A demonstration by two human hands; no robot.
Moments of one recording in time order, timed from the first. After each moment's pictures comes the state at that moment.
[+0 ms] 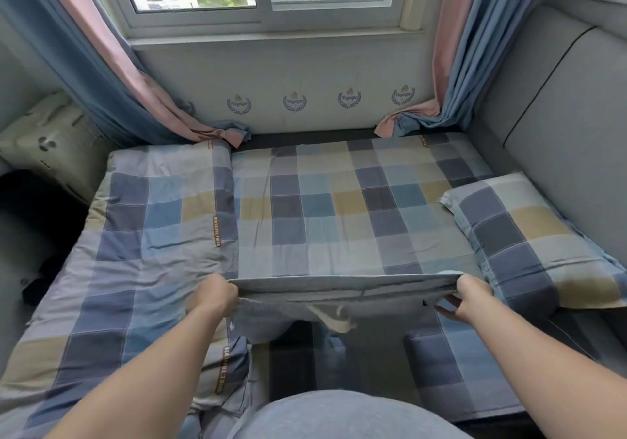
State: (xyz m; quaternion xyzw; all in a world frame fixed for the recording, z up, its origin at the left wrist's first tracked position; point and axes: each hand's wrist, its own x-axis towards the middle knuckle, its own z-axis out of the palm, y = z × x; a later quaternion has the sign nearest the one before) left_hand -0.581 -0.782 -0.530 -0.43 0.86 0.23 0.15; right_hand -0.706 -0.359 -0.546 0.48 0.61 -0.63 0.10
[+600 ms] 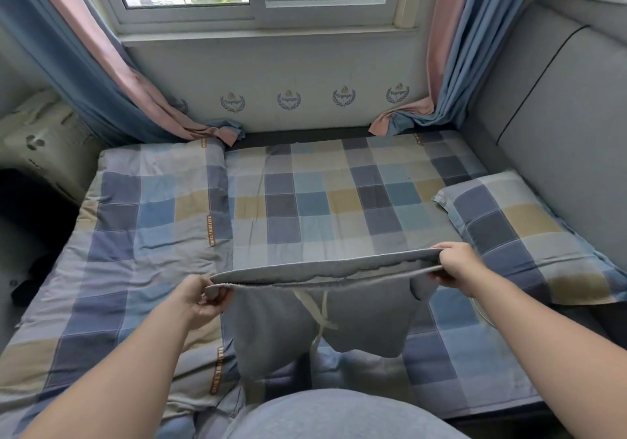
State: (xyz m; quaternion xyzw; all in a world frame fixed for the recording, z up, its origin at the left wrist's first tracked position) left_hand -0.583 -0.807 -0.530 -0.56 0.32 0.77 0.03; right_hand -0.732 -0.372 -0.504 0.26 0.80 -0.50 0.19
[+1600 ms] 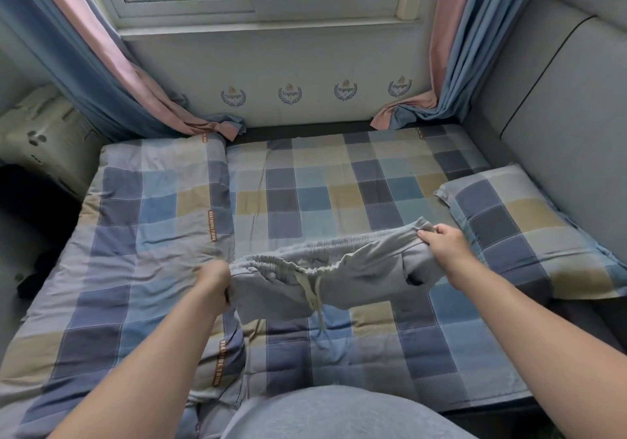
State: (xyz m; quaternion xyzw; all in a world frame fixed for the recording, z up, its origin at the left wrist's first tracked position) left_hand -0.603 -0.776 -0.530 -0.56 0.52 0.65 0.05; right_hand -0.733 -0.390 -0.498 0.17 0.83 -0.52 0.11
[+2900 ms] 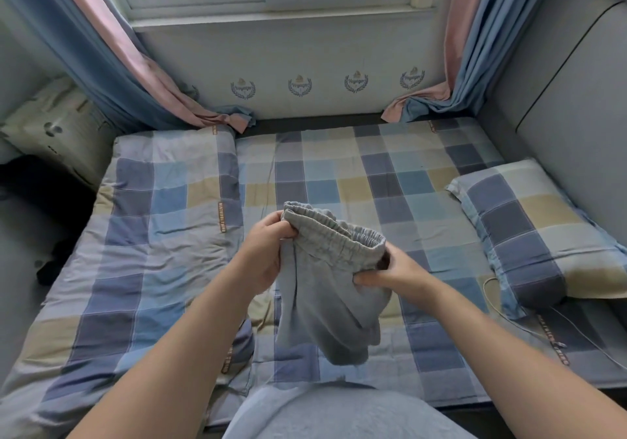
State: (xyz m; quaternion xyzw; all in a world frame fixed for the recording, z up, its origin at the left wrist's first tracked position) left_hand -0.609 -0.701 -0.441 -0.21 0.55 0.80 0.05; right_hand -0.660 -0.455 -0.486 -0.12 0.71 -0.60 0.35
